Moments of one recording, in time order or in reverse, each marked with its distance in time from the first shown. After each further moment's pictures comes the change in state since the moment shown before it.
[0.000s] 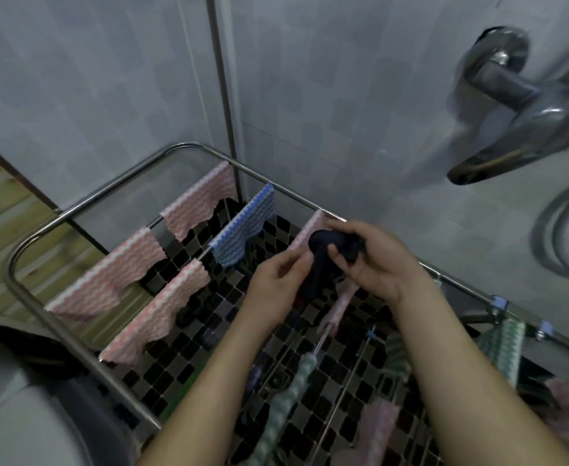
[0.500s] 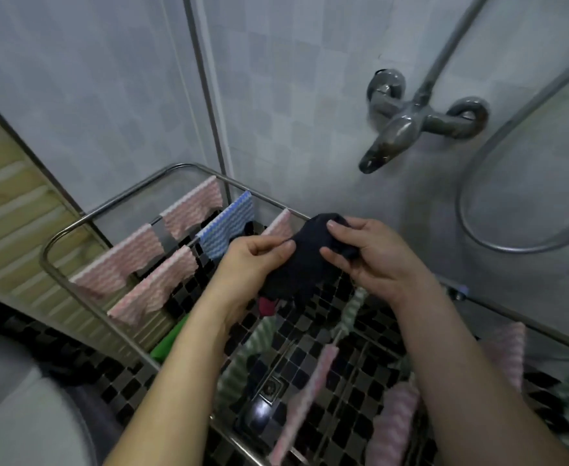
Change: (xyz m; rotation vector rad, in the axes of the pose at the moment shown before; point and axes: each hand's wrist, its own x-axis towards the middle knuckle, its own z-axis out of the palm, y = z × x) left_hand -0.097 0.084 0.030 -0.254 -0.087 0.040; right_hand -0.136 -0.016 -0.046 -0.159 -0.260 -0.201
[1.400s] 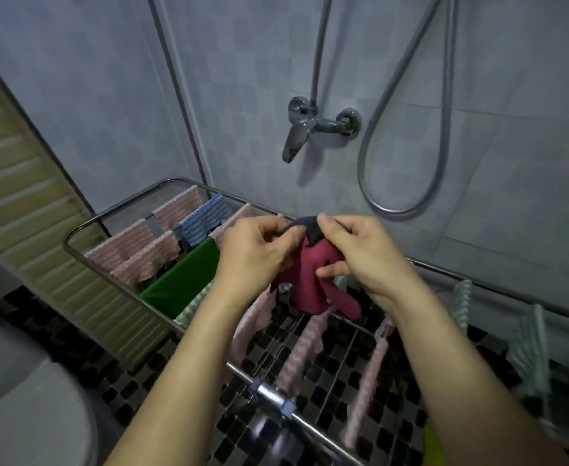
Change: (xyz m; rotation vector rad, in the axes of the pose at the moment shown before) left_hand -0.175 0.022 0.161 0.535 0.131 0.434; right_hand -0.246 -0.004 -0.059 -0.421 0.018 -0.362
